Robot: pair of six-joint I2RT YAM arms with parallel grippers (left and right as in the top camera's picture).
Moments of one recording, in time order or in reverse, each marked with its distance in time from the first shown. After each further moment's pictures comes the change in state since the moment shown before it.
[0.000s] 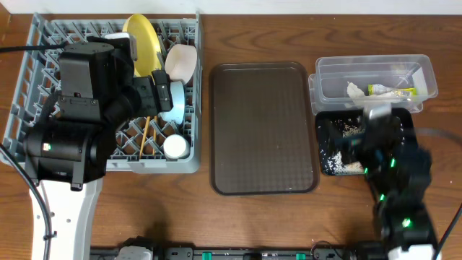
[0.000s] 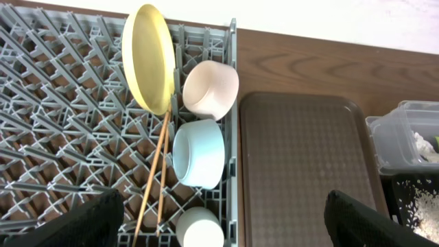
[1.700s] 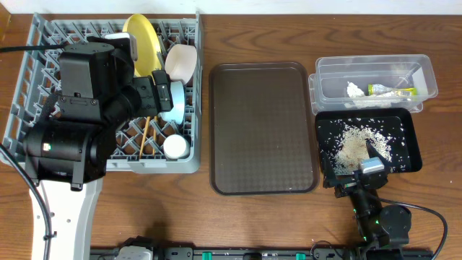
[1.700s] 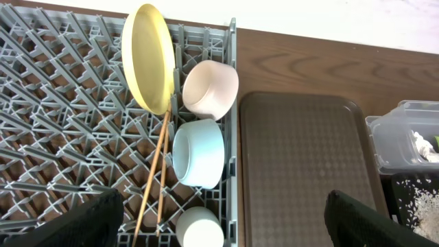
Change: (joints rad) left arm 0.000 0.000 0.000 0.000 0.000 0.000; right arm -0.009 -0.664 -0.499 0.056 0.041 -0.007
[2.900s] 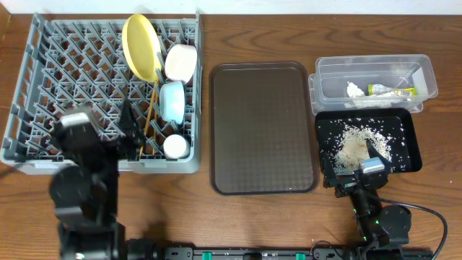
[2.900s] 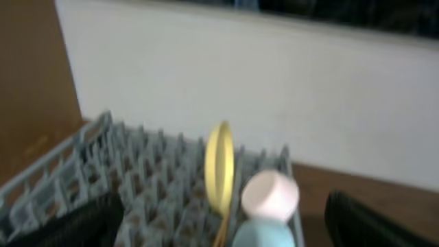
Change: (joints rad) left arm 0.204 -0.703 -0.922 0.870 -0.064 0.063; right arm 0.000 -0.001 0.000 0.000 0.003 0.000
